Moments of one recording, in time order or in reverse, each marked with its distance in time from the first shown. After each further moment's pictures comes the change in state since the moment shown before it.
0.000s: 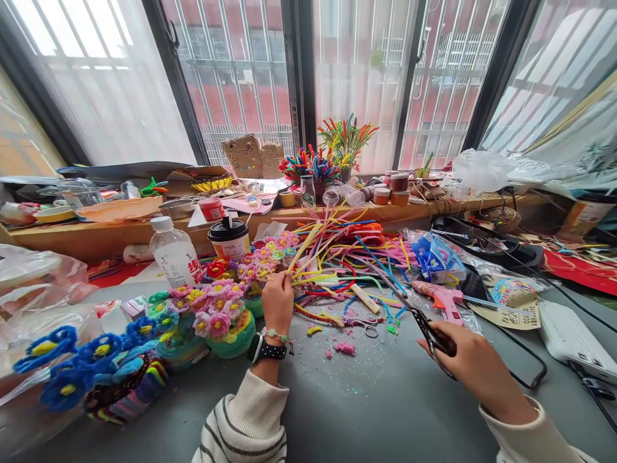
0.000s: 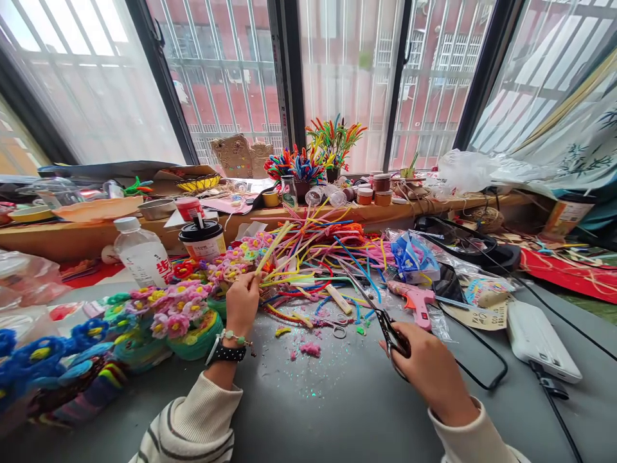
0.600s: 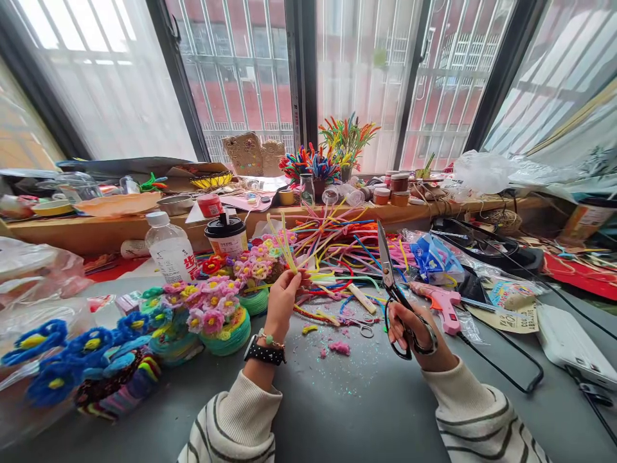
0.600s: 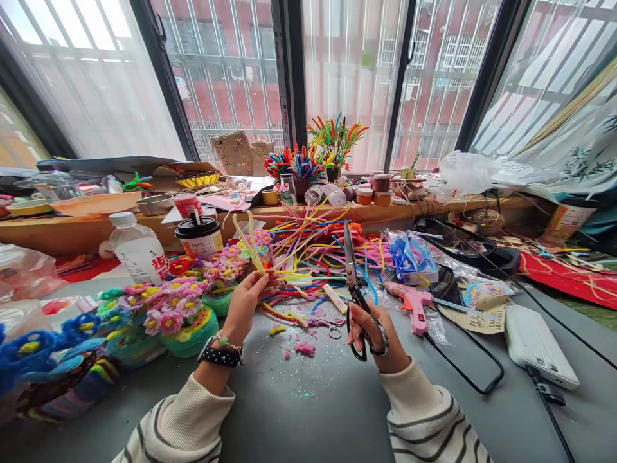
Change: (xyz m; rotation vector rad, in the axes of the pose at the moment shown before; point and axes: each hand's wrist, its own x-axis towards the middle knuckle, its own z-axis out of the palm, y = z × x) left_hand -0.012 0.016 0.008 -0.631 -0.290 -0.268; right_hand 0.037 -0.042 0.035 1.351 -0.225 0.061
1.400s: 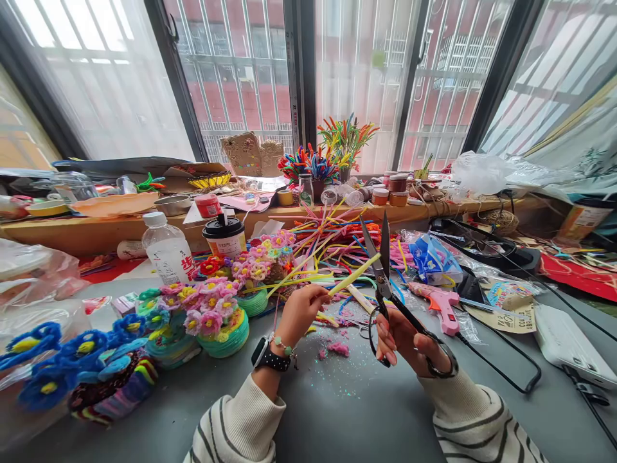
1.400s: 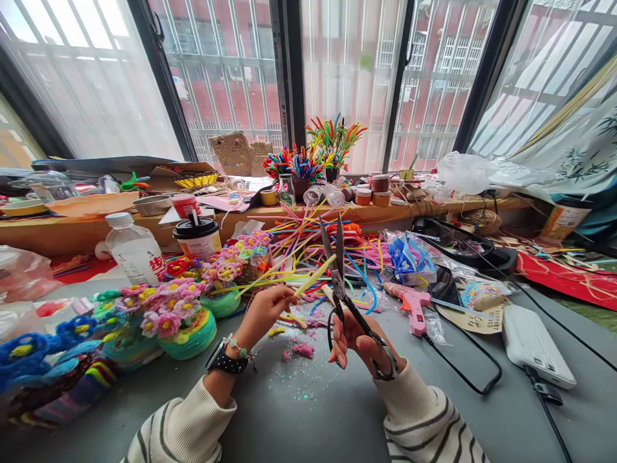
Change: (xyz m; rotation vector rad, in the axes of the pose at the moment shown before) left_hand -0.009 -0.008 0.012 0.746 -0.375 0.359; right_hand -0.010 -0.008 0.012 0.238 -0.411 -0.061
